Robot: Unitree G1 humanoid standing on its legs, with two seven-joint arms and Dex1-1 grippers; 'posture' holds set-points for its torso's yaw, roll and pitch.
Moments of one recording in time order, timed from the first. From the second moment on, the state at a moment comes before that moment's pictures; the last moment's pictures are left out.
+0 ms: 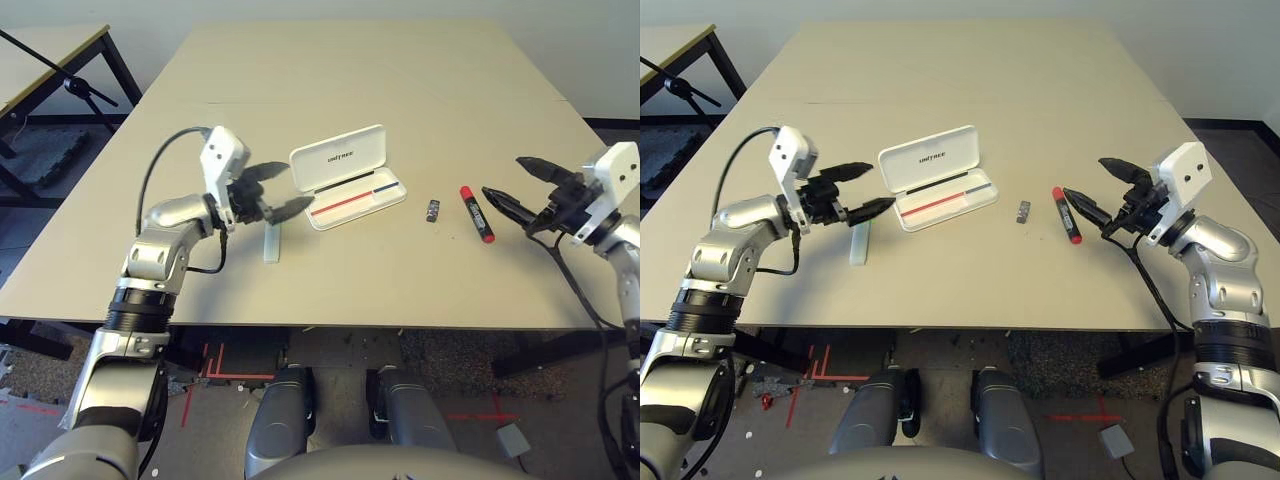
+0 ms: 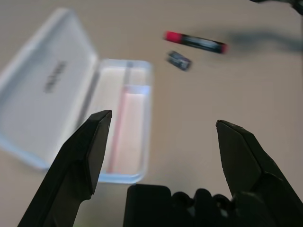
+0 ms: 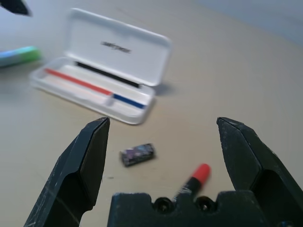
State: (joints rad) left arm -0.57 0.51 -0.16 0.12 -0.31 0.35 -1.02; right arm -0.34 -0.74 -0.22 0.26 0.43 0.05 1.10
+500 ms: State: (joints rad) left arm -0.77 0.37 -0.35 0.33 -0.14 0.48 -1.02; right arm -0.30 -0.79 -0.21 0.11 0.47 0.16 1.21
